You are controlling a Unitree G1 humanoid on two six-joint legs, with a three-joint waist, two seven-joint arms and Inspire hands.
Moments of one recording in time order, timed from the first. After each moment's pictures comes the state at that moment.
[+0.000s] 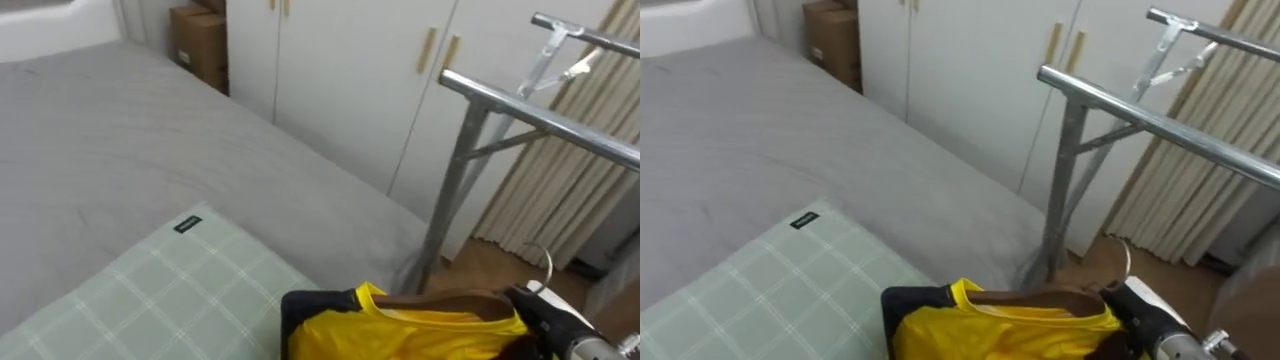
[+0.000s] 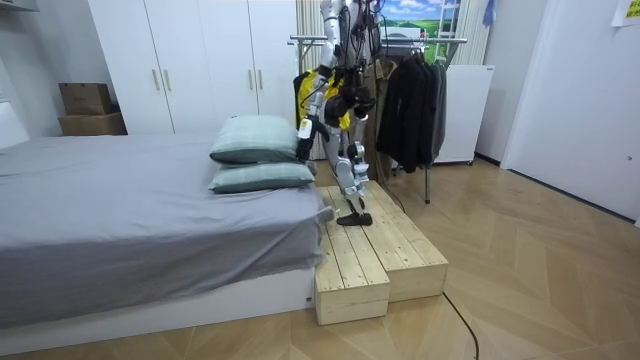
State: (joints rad) left arm 0.29 0.31 0.14 1.00 0.36 0.22 -0.01; right arm -0.08 -0.45 -0.04 0.30 -0.43 0.13 0.36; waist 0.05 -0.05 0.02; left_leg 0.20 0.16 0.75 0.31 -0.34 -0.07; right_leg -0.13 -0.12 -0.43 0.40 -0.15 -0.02
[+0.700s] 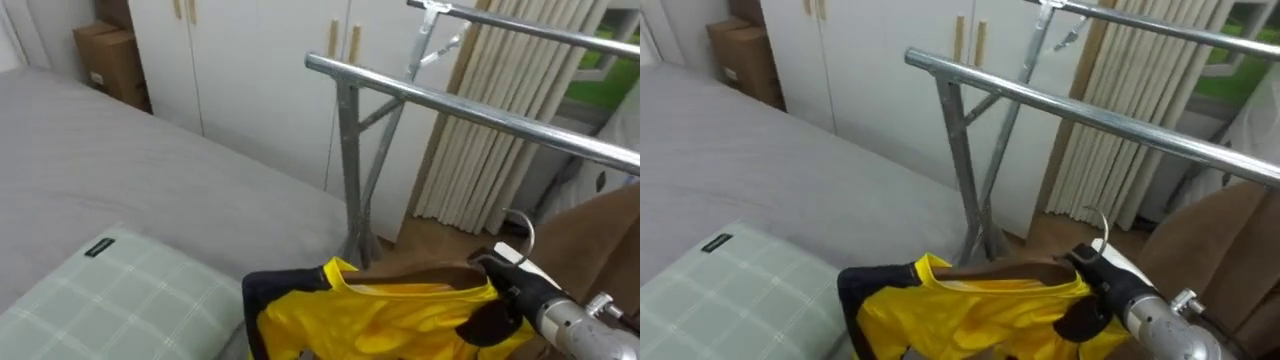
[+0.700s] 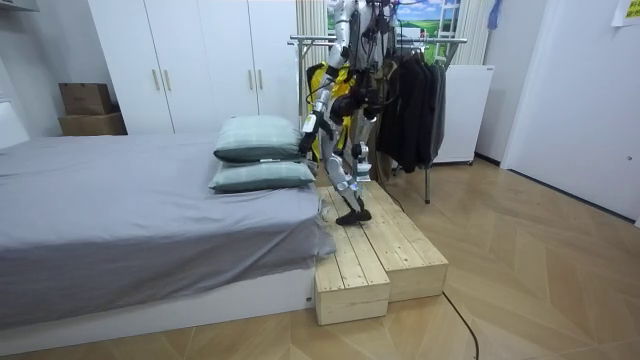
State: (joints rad) left arm 0.30 0.30 0.14 1.02 0.36 0.35 0.06; right arm -0.12 -0.43 -0.02 0.22 -0.39 0.15 0.39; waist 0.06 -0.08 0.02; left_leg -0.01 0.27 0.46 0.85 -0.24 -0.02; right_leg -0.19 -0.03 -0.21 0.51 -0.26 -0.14
